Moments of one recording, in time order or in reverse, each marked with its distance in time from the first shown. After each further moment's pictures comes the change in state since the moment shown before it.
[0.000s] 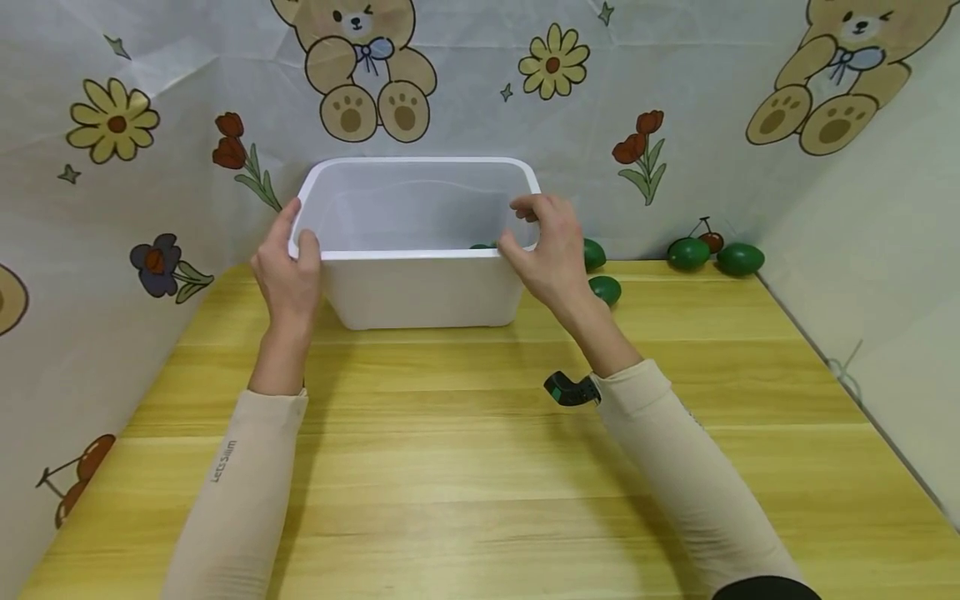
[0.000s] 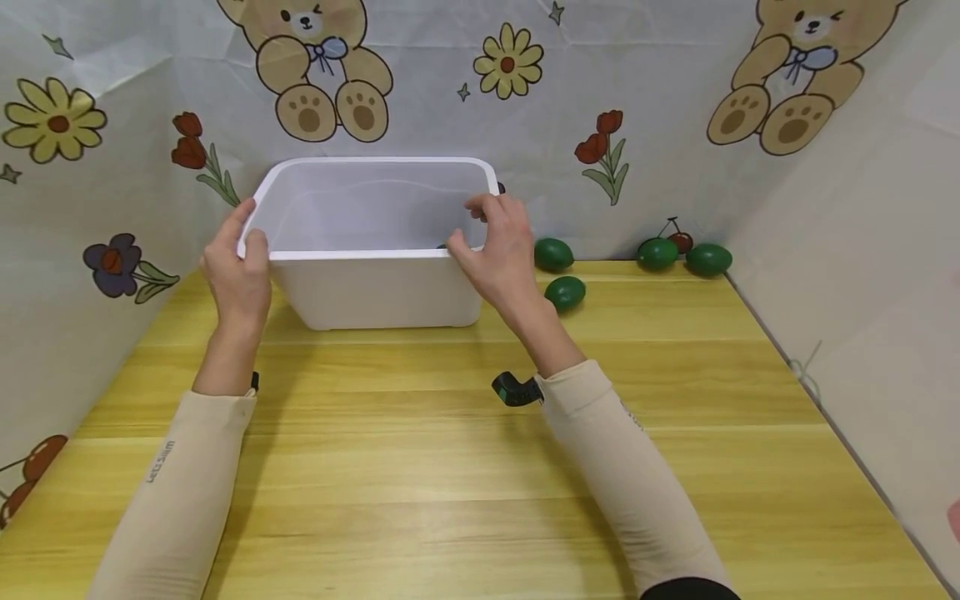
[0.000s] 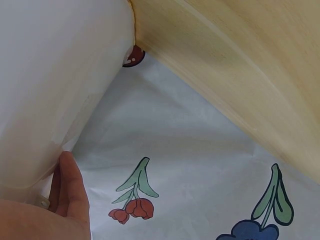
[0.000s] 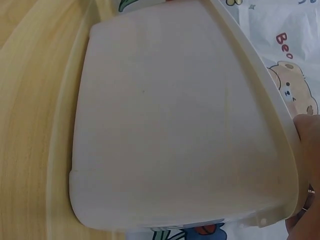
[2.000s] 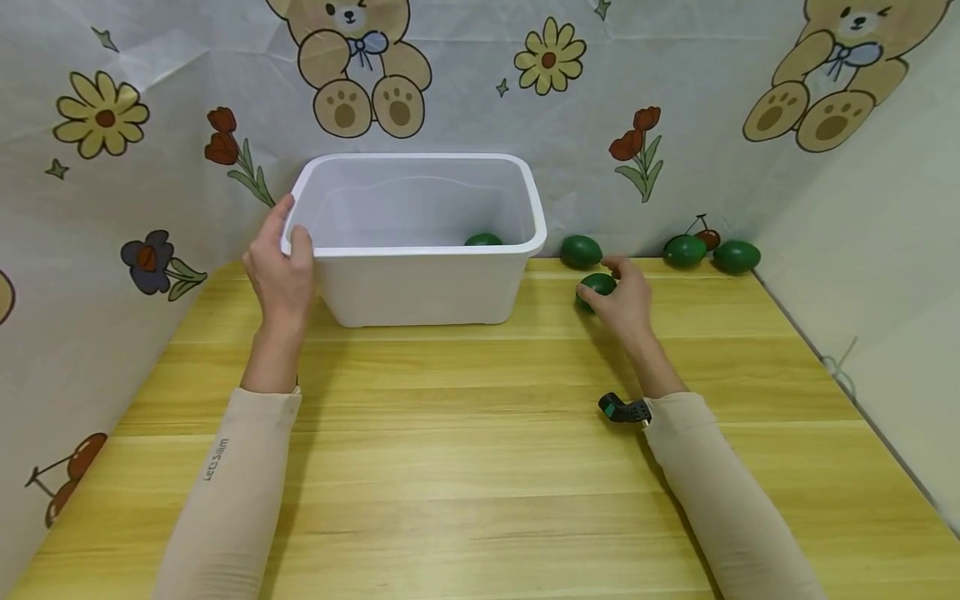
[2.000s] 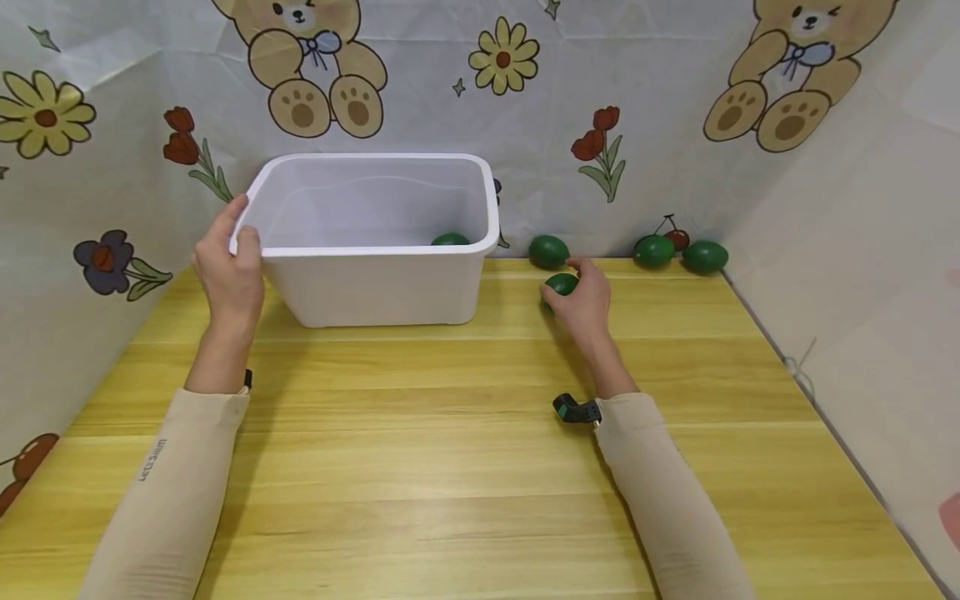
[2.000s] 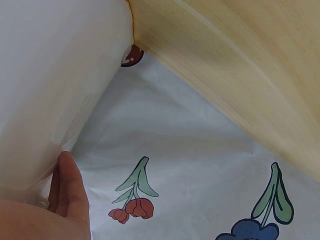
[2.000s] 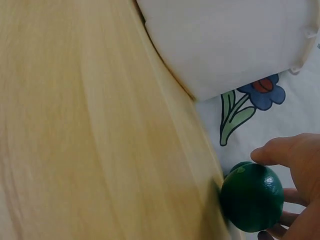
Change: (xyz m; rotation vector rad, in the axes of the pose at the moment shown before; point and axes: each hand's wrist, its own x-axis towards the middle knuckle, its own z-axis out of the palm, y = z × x) left_hand 0.001 0.000 0.000 0.013 0.002 0.007; right_hand -0.070 0.134 -0.031 -0.031 -0.047 0.449
